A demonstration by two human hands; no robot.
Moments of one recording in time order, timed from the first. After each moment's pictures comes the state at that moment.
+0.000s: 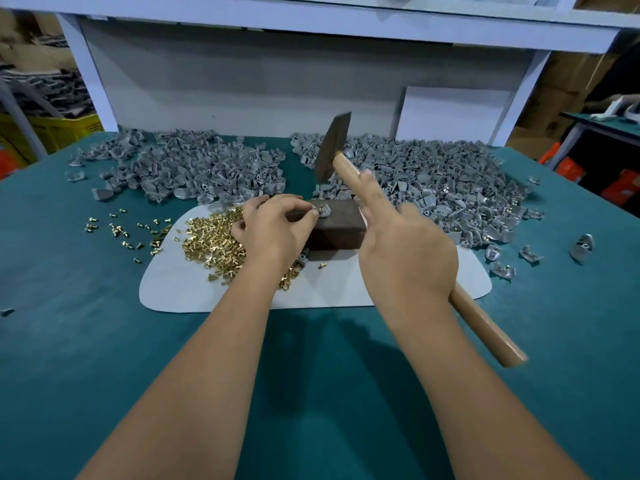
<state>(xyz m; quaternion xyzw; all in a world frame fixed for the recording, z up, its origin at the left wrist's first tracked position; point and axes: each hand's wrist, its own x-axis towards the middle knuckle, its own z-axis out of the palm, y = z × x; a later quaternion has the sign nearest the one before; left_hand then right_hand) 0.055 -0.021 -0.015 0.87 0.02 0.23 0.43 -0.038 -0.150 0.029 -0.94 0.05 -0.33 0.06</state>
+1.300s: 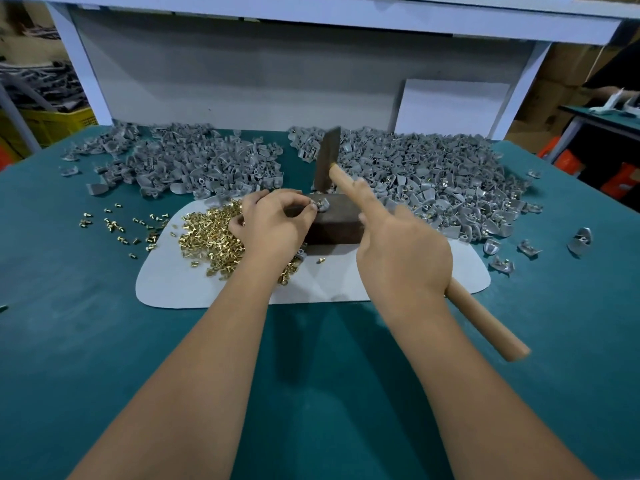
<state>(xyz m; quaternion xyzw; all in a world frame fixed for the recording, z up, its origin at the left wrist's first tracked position) 0.055 -0.023 -0.015 0.86 0.02 0.23 0.45 -0.035 -0.154 0.023 -0.95 0.05 -0.32 0.03</state>
